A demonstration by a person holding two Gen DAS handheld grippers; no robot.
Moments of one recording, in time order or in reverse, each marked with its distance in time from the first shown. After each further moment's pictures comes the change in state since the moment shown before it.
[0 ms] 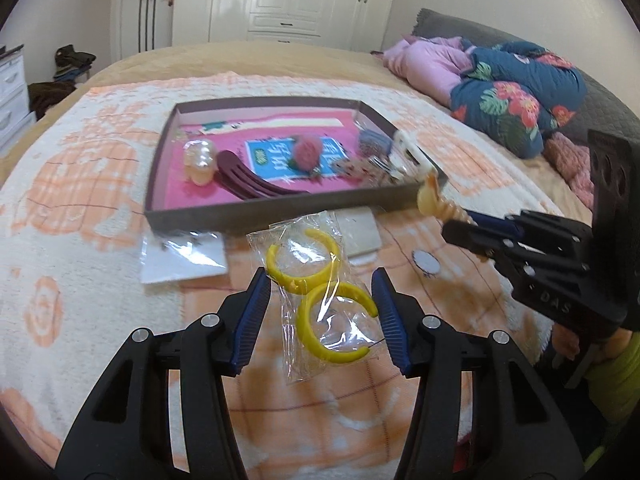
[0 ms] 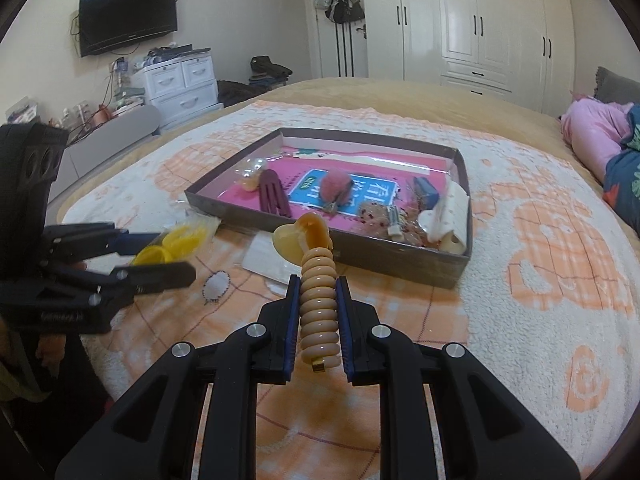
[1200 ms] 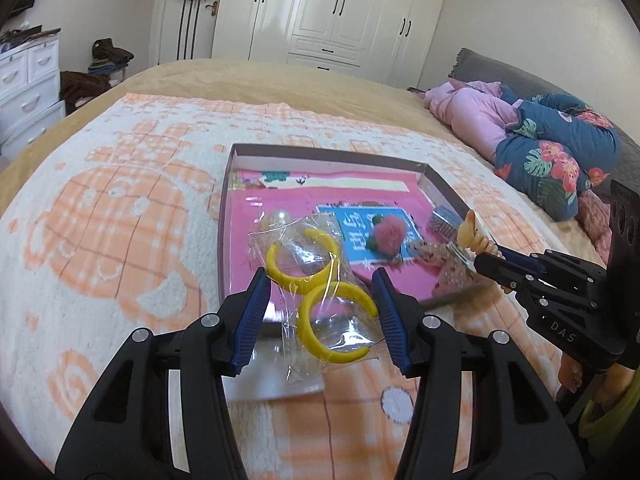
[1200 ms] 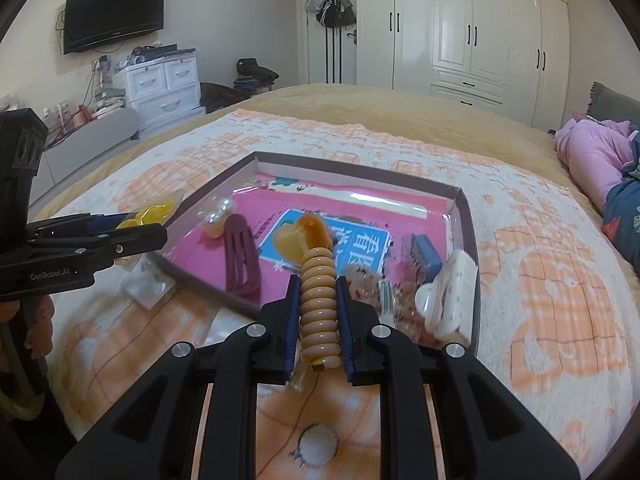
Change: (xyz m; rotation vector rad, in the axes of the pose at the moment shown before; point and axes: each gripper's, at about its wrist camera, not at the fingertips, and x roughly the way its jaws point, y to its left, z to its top) left arm 0.017 0.064 0.054 -0.112 -0.101 0.063; right arm 0.055 -0.013 0.059 -0.003 -0.009 -0.081
